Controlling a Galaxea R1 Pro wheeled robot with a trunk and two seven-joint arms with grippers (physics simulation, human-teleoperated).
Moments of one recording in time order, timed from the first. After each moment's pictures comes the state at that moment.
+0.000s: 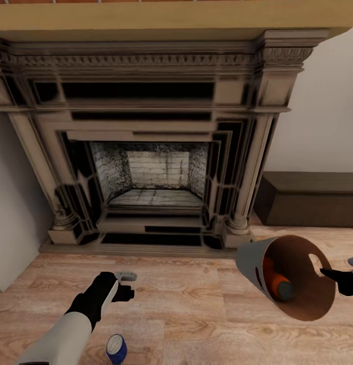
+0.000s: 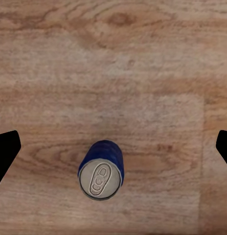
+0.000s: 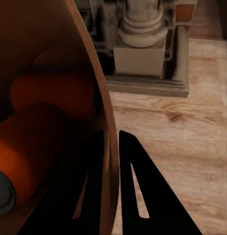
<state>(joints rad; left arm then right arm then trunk) -0.67 -0.04 0.05 -0.57 -0.10 0.75 0.00 -0.28 -0.37 -0.71 -1.58 0.37 0.77 1.20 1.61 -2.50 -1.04</state>
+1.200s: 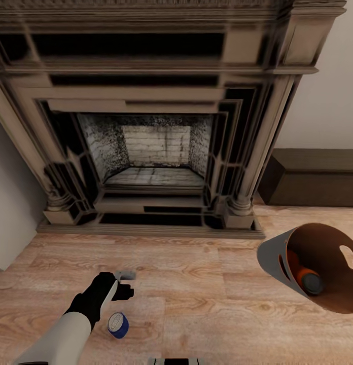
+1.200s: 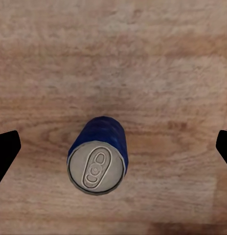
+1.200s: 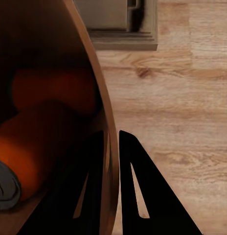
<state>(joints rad) -0.67 -0.03 0.05 -0.56 -0.10 0.72 -0.01 -0.30 -0.61 -0.70 -1.59 0.37 1.00 1.26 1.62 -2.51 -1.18</state>
